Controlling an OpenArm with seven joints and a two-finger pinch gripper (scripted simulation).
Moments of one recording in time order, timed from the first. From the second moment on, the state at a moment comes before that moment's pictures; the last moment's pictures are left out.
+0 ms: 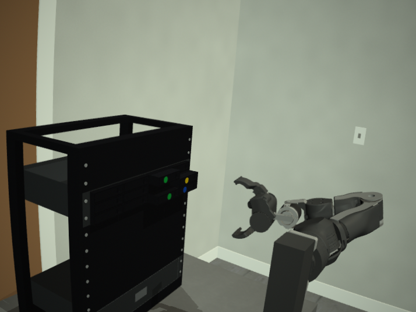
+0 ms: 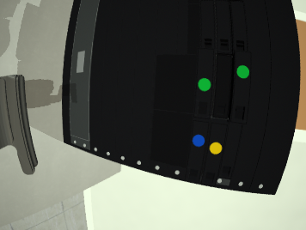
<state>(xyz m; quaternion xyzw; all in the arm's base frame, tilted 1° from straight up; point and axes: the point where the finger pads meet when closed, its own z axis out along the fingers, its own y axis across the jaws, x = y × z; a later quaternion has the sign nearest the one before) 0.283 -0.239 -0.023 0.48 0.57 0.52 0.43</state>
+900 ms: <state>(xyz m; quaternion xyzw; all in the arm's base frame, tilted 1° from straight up) 0.273 -0.260 -0.012 0.51 0.49 0.48 0.52</state>
